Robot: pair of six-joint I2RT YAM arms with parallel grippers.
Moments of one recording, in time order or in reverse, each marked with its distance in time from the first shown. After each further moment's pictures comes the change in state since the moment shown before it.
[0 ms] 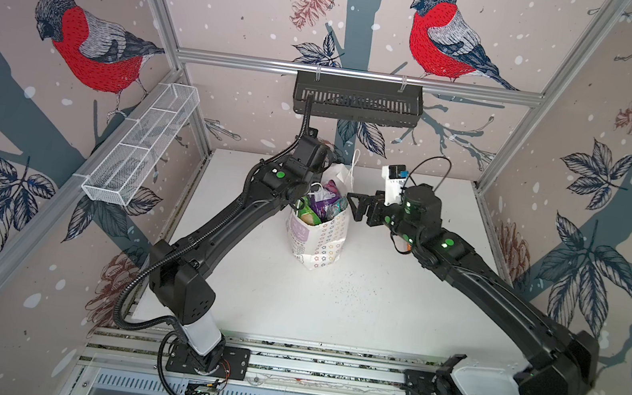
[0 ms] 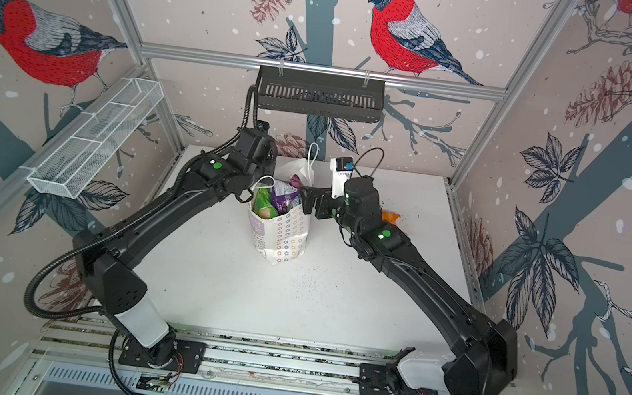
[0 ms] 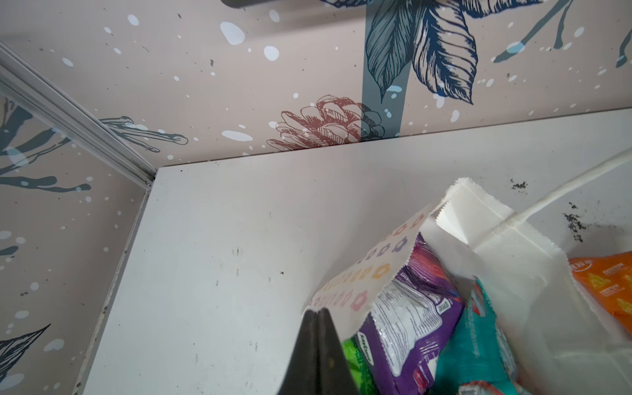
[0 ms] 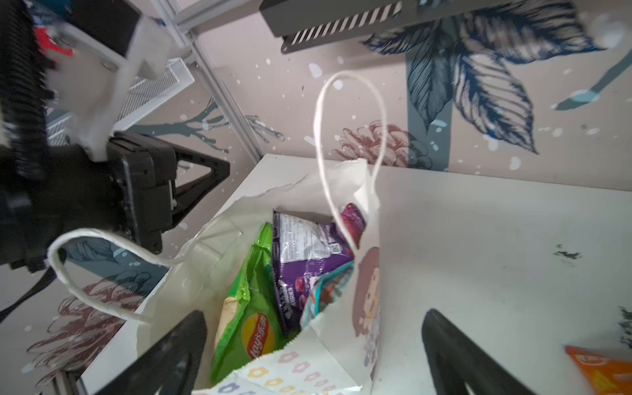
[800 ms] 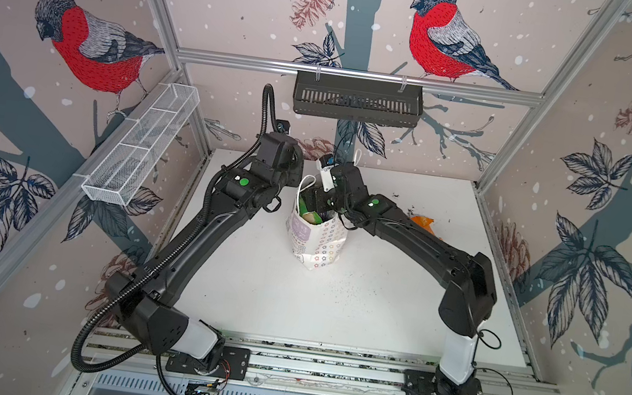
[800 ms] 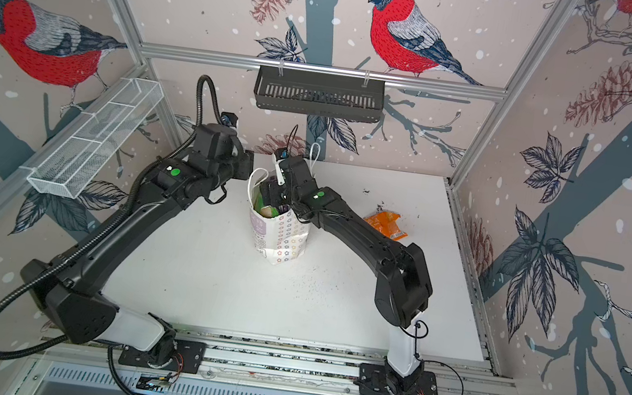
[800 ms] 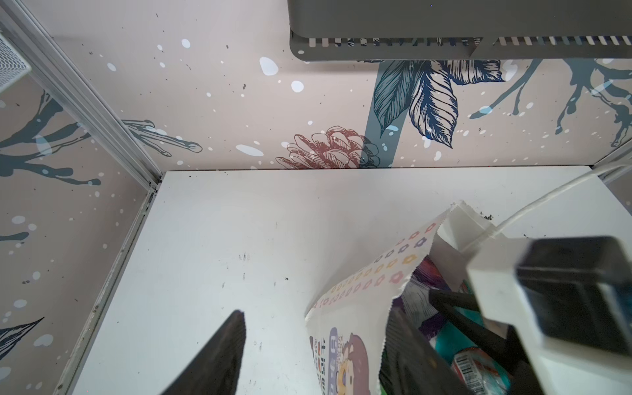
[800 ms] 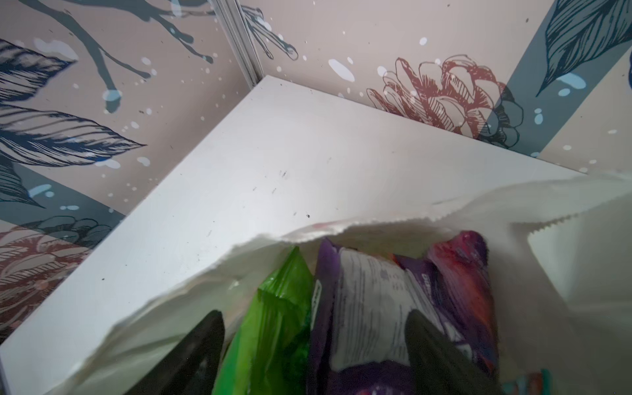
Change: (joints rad) left arm 0.089 -0.195 -0.122 0.044 0.114 -0.010; right arm 0.113 0.594 0.542 -0.203 0.045 -0.106
